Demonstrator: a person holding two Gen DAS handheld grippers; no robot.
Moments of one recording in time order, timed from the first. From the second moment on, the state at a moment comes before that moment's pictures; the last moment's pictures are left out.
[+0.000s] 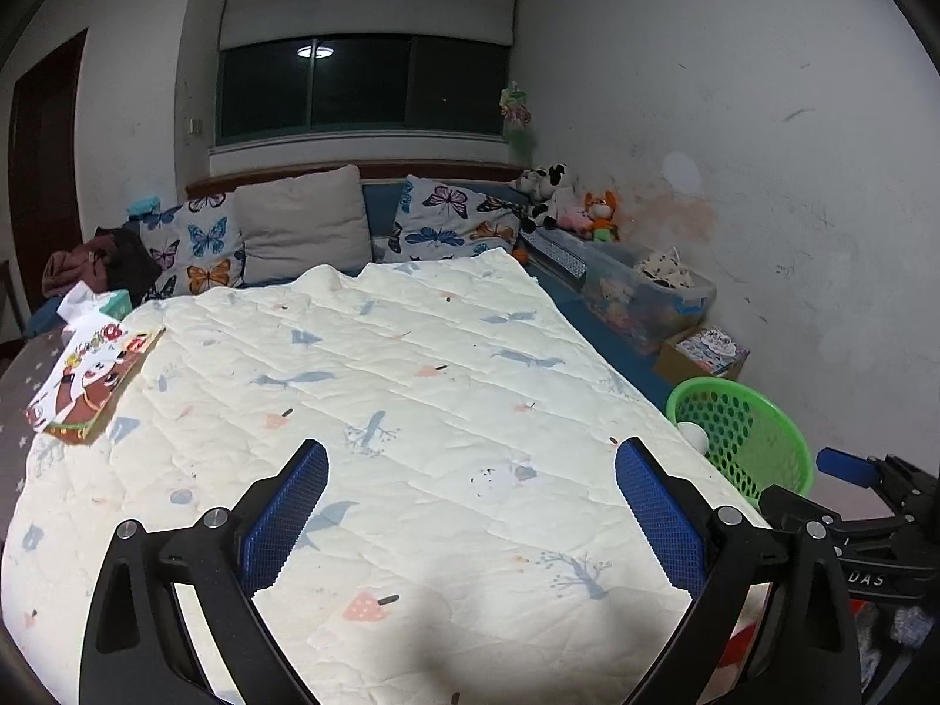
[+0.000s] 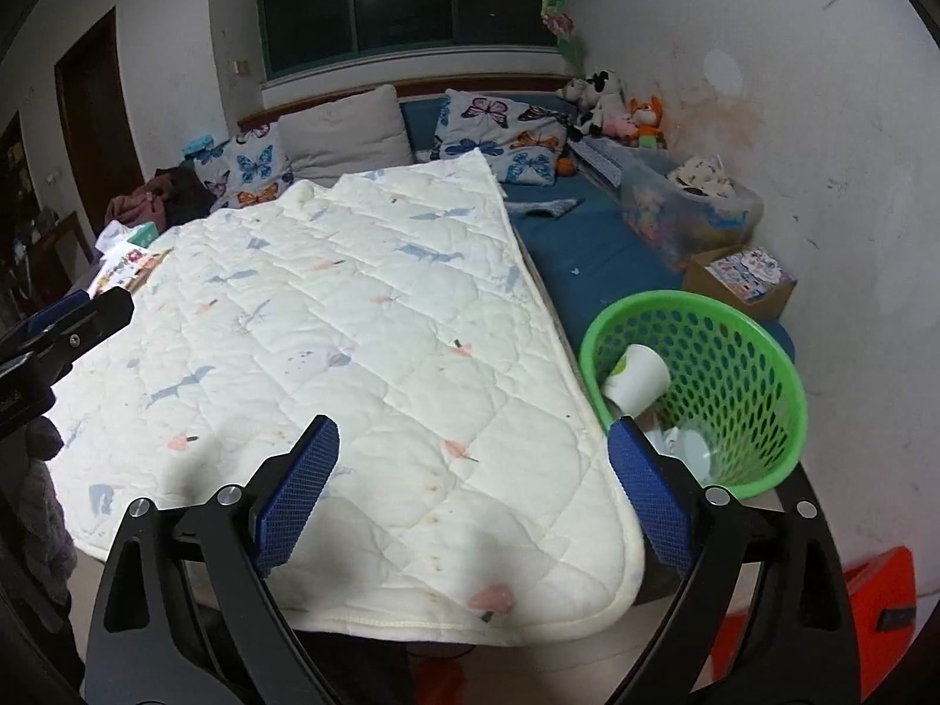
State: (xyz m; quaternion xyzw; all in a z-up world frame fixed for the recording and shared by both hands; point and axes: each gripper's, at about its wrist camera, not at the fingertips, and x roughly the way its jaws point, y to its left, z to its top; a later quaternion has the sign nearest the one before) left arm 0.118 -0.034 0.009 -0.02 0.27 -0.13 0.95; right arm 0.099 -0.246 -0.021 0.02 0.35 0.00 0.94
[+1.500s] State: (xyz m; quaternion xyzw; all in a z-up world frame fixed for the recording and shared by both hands) left arm 0.099 -0.031 0.005 -0.03 0.25 -0.08 0.96; right arm 0.082 -0.246 -0.028 0.02 0.31 -0.01 0.95
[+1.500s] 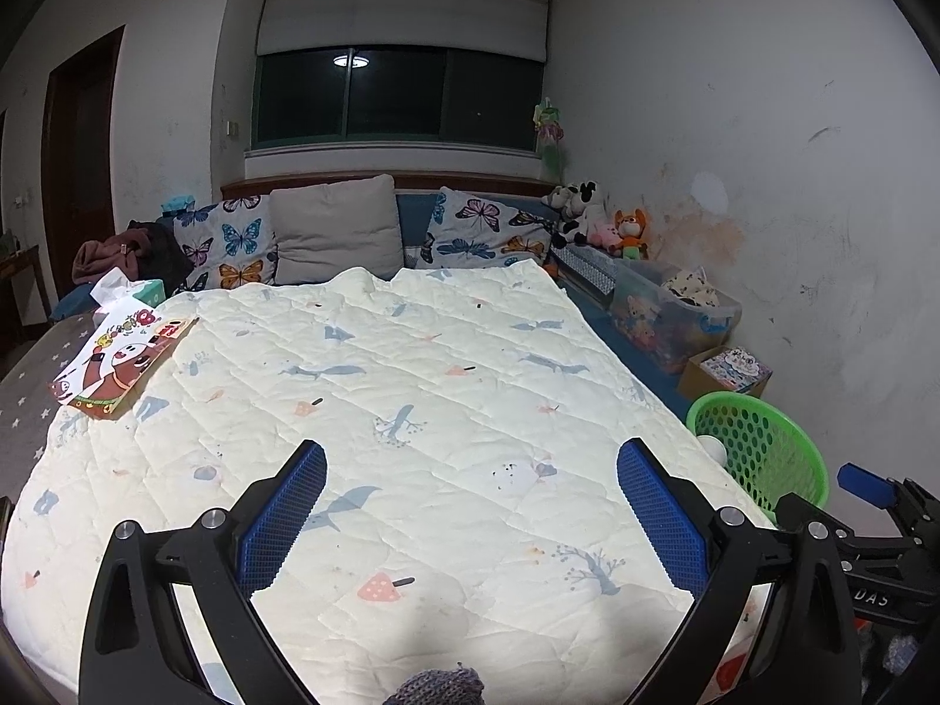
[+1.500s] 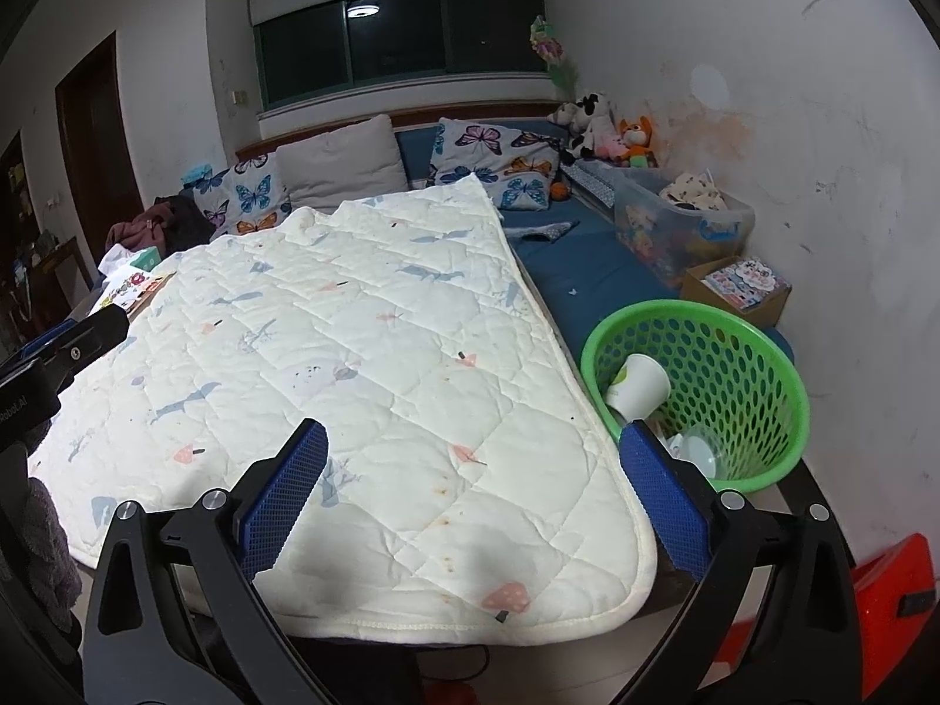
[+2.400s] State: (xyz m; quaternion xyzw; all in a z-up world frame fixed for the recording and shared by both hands) left arm 0.097 -0.038 0.012 -0.01 0.23 -0.08 0.97; right arm 0.080 -0.249 -0.024 0.02 0.30 -0.01 0.95
